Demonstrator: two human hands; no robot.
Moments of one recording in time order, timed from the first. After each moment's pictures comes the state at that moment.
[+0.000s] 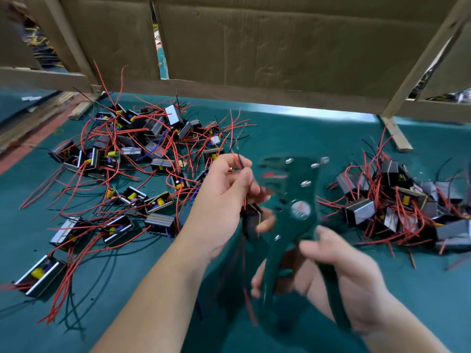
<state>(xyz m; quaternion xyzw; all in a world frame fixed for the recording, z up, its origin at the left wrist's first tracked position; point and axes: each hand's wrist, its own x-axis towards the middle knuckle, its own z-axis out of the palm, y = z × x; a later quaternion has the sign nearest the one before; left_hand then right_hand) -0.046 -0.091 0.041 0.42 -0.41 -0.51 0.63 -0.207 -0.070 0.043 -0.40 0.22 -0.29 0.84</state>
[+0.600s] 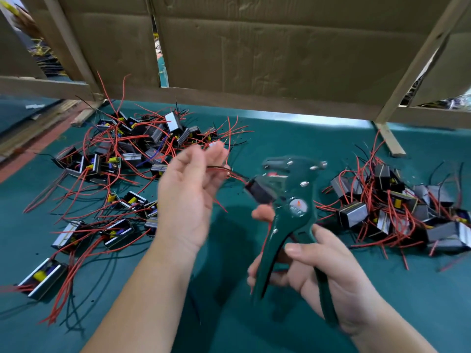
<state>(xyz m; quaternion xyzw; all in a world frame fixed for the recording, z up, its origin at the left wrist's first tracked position) -0.025 -0.102 0.048 0.34 -0.23 -0.45 0.79 -0.206 -0.068 0.034 -0.38 0.24 -0.38 0.81</state>
